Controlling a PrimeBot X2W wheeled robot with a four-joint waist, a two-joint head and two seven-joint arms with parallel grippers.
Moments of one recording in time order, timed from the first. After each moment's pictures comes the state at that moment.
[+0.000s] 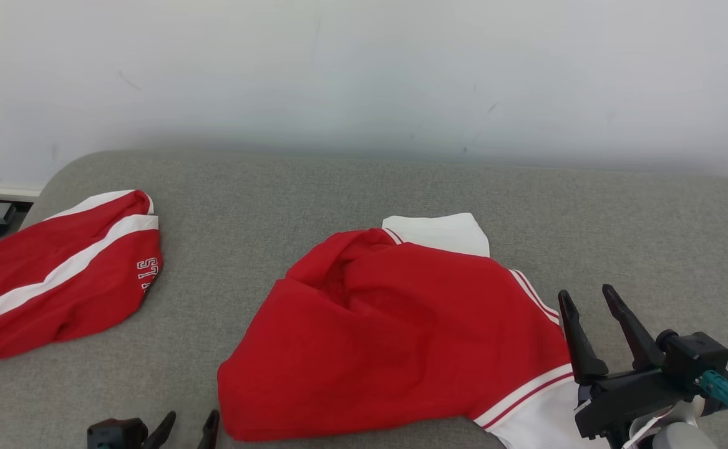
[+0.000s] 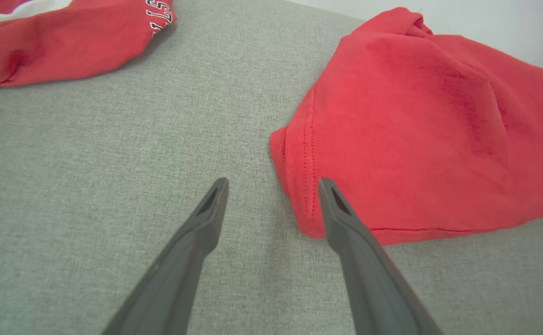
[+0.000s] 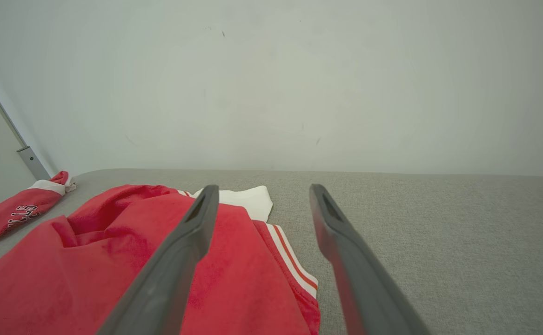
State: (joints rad) left arm -0.06 0.37 -0.54 0.25 -0.60 0.14 -0.04; right arm -0.11 -0.14 0.06 0.30 0.34 0.13 -0.26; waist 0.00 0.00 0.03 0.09
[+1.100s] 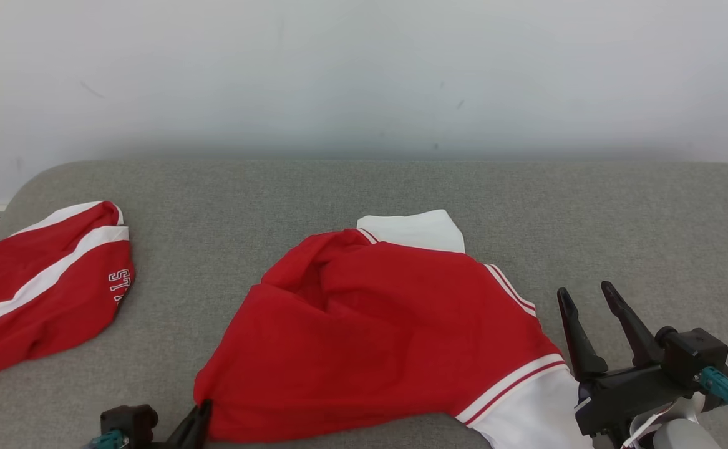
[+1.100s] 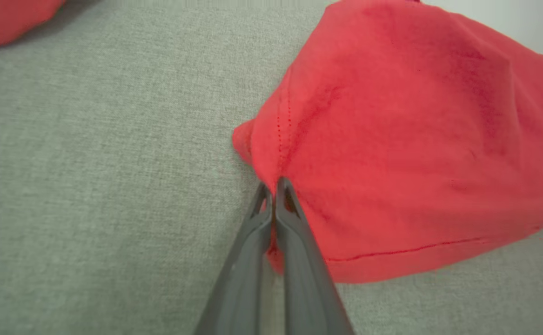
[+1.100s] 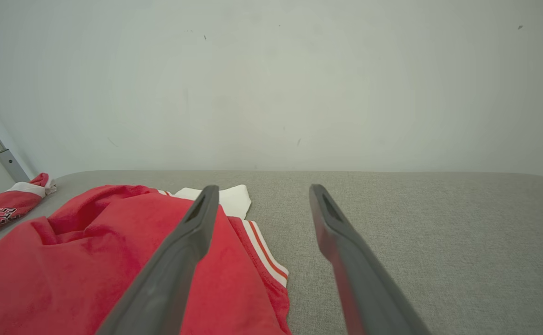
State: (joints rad) left arm -0.24 0.25 -0.59 0.68 -0.64 -0.05 -0.19; right arm -0.12 -0.15 0.07 0.30 0.34 0.13 -0.26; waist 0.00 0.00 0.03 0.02
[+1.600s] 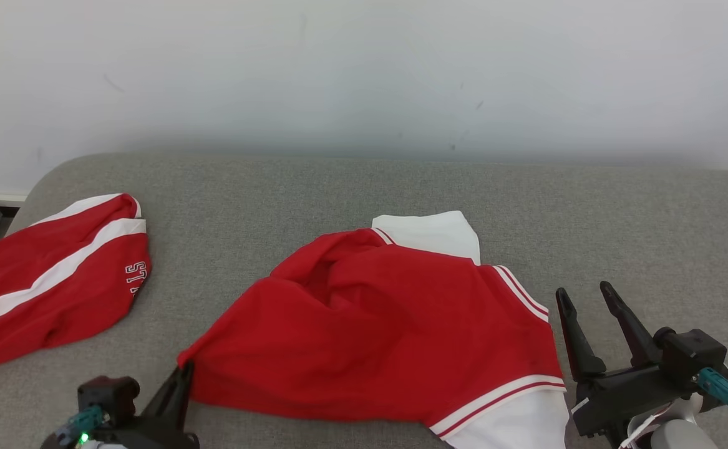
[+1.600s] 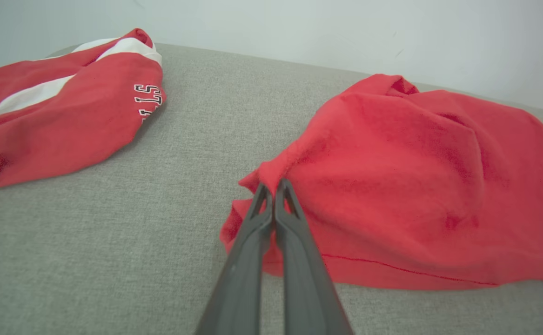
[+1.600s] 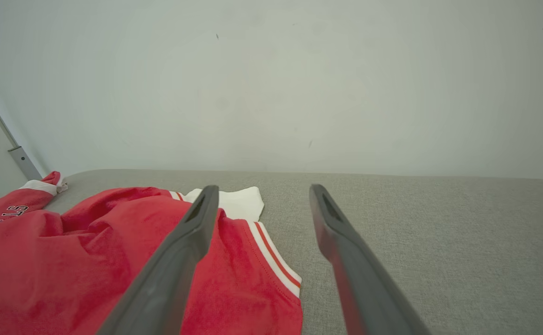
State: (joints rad) left arm -0.24 0.35 -0.57 0.47 -0.60 0.04 -0.18; right arm -0.11 -0.15 0.07 0.30 0.33 0.13 -0.26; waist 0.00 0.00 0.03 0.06
